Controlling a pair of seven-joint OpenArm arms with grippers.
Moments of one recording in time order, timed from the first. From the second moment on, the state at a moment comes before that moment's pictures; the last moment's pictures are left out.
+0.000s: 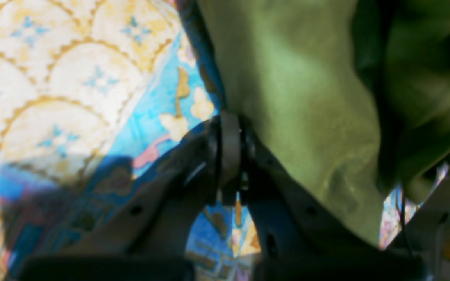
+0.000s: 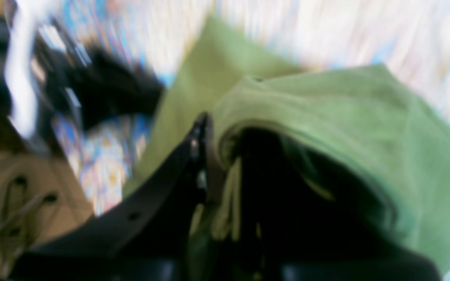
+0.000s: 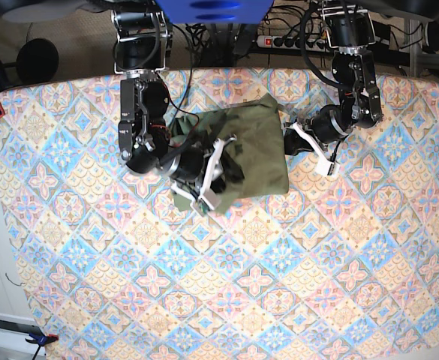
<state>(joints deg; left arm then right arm) 6.7 -7.2 -13.6 81.2 -36.9 -31.4 51.5 4.2 -7.6 -1.9 92.1 26.2 40.5 -62.6</state>
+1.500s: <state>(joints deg) 19.5 -15.0 -13.6 98.8 -57.3 -30.9 54.4 0.5 4.6 -0.6 92.9 24.5 40.9 -58.0</state>
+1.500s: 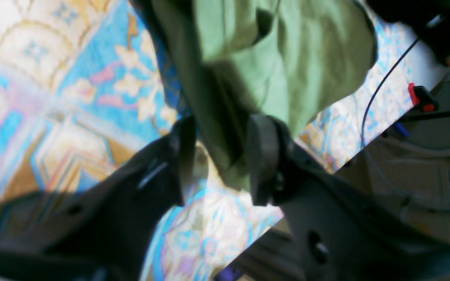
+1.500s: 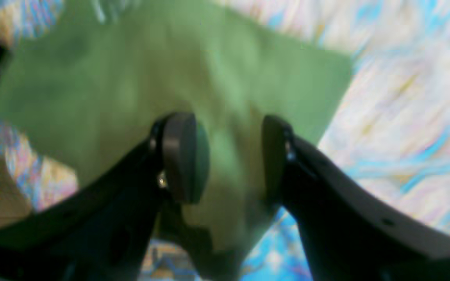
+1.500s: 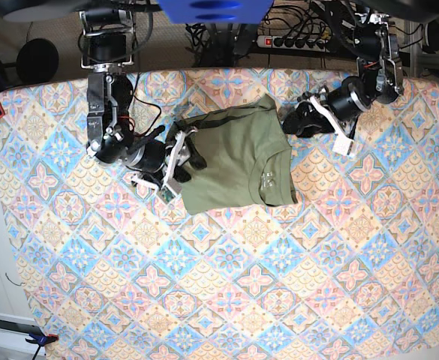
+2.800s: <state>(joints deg) 21.7 -9.2 -8.6 103.5 -43.8 -31.2 54.4 13.8 6.4 -11.3 83.3 24.5 41.3 -56.8</state>
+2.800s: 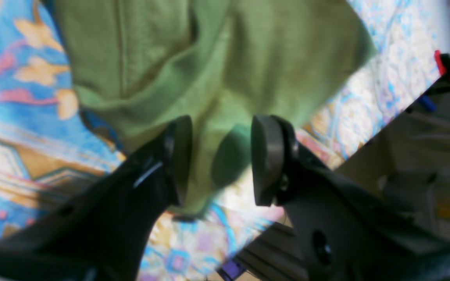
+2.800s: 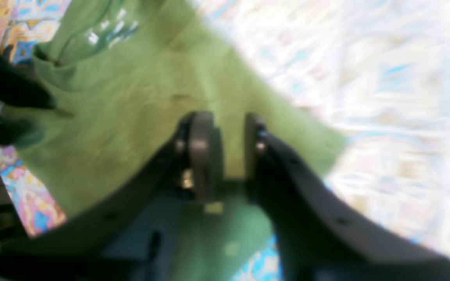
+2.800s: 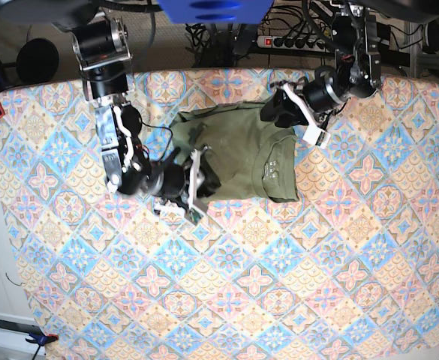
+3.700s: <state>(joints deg) 18.3 -6.2 -5.0 93.2 -38.5 -27.0 53.6 29.9 -0.7 -16.7 48.6 1.7 40.6 -43.3</state>
